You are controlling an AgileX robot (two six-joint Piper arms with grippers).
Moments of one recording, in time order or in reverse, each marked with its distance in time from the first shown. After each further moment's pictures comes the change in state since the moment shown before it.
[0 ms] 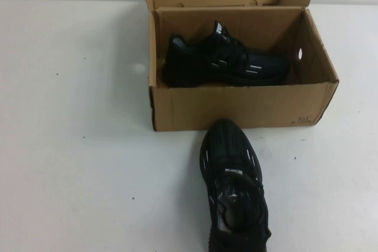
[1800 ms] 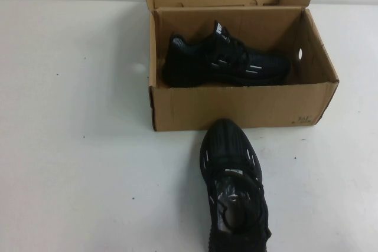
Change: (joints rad) right arm 0.002 -0.083 0.677 -0.091 0.788 -0.089; left arm 0.000 -0.137 0.543 -0.072 0.786 0.297
